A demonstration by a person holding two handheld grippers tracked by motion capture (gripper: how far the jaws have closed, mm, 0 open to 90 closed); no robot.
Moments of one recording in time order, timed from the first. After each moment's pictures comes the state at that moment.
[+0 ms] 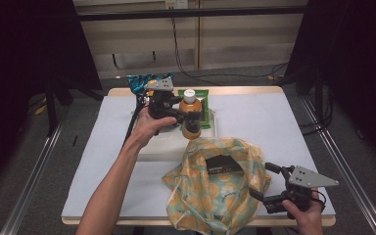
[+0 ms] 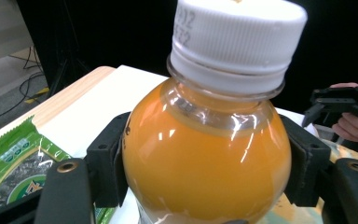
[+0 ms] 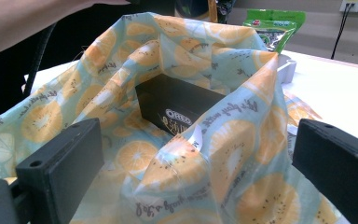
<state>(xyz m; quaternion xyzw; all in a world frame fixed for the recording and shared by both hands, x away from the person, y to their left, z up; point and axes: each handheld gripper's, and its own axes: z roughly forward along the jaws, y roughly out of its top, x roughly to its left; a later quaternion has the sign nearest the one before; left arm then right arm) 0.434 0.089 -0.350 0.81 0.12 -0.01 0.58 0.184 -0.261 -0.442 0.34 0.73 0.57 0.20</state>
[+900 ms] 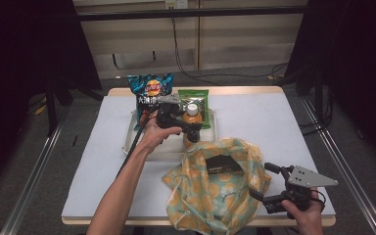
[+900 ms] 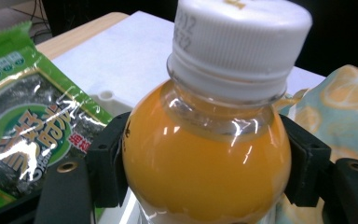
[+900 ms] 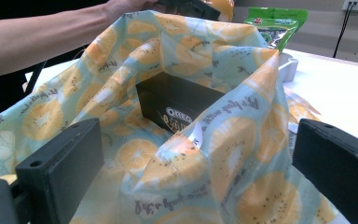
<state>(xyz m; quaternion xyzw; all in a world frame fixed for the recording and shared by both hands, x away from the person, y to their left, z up) 0.454 0.078 -0.420 0.83 0.16 -0.02 0.53 0.185 -0.261 -0.443 0.34 0.73 0.57 0.19</state>
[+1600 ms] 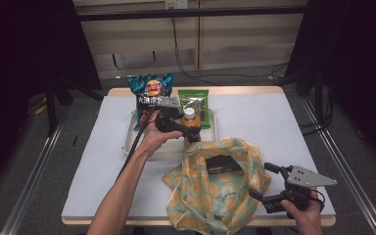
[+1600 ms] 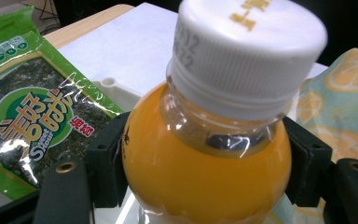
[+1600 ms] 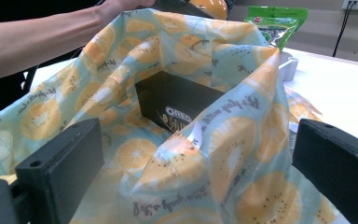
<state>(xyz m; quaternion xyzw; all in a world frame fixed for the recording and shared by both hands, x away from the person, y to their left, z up) 0.441 0.081 -0.421 0.84 0.17 0.00 0.51 0.186 -0.259 -0.443 0.34 0.73 0.56 0.19</state>
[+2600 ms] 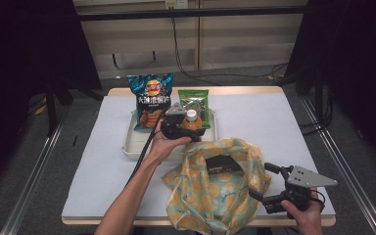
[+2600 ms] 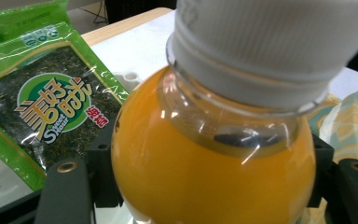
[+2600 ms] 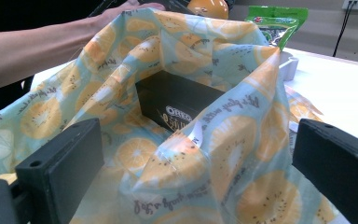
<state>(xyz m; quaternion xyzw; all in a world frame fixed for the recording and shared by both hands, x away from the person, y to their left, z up) 0.419 0.065 -0.431 0.83 0.24 0.06 0.50 0.185 -0.260 -0.443 0.34 0.73 0.56 0.19</state>
